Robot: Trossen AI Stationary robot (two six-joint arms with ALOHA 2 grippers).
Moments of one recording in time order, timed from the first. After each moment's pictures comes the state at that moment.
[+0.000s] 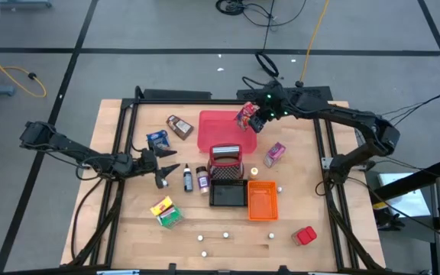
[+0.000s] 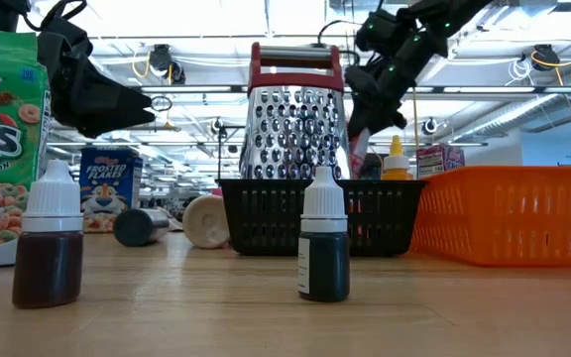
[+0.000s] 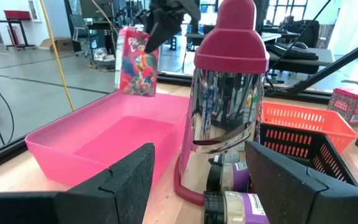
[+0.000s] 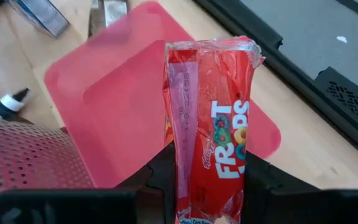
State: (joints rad) left arm -0.26 0.78 0.02 0.71 -0.53 -0.08; right arm -0.56 1.49 1.16 -0.50 -0.11 0.16
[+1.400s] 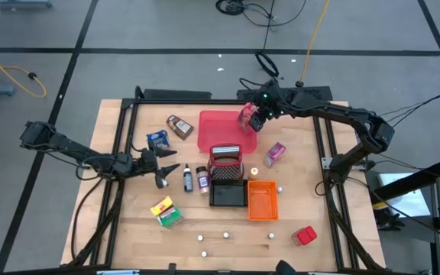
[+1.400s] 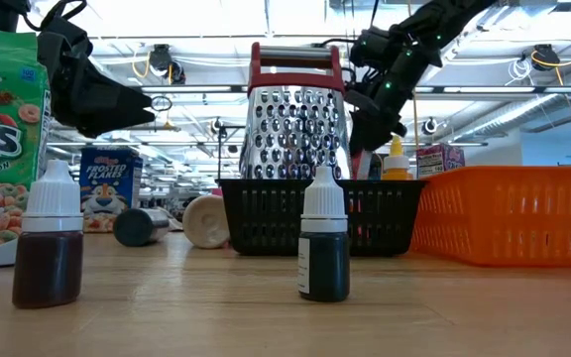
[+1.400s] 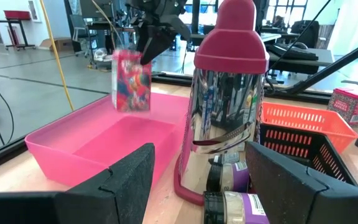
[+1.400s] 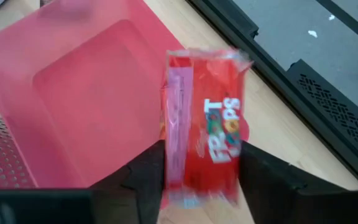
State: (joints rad) left arm -0.26 0.78 0.02 0.72 -0.53 -0.08; right arm -0.59 1.54 1.15 -0.51 -0.03 0.08
